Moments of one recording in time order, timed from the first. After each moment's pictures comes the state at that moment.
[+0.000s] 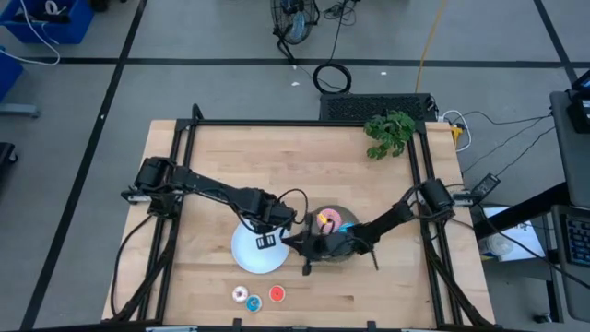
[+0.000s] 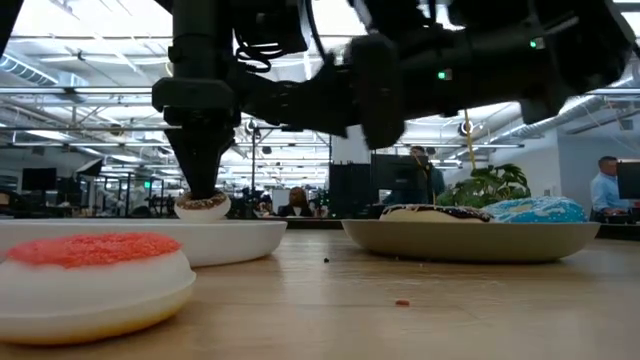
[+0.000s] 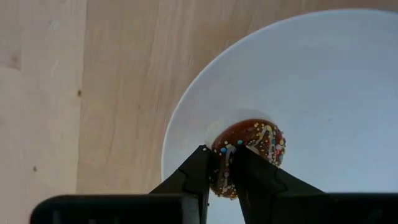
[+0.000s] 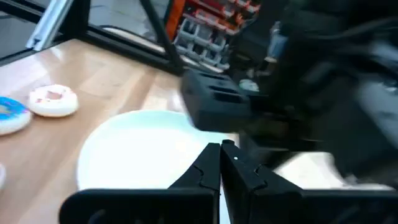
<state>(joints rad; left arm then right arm) -0.17 1.87 1.31 -0.97 -0.07 -0.41 0.38 2.05 0.91 1.01 0.47 -0.30</state>
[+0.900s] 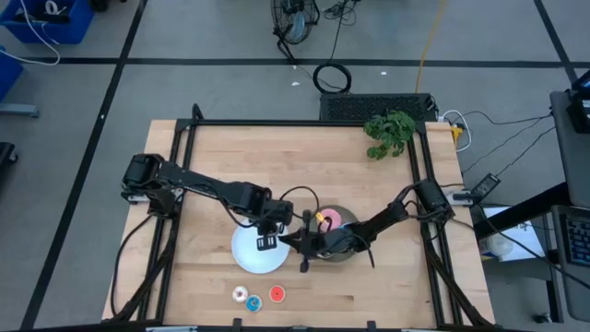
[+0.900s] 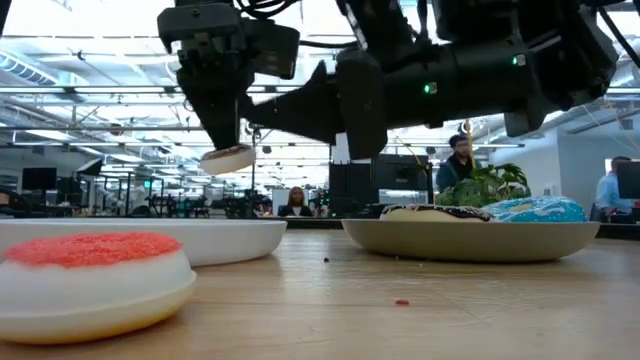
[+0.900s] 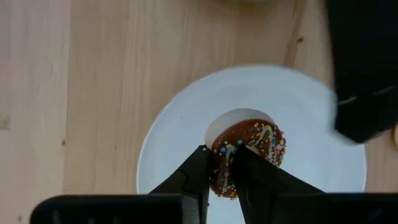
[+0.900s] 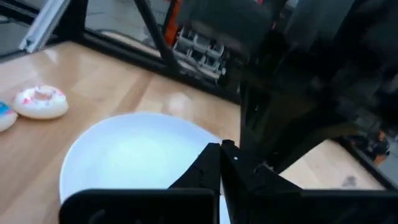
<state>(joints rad) -0.17 1.77 1.32 -0.85 0.02 -0.31 0.35 2.09 0.92 1.08 0.44 -0.34</state>
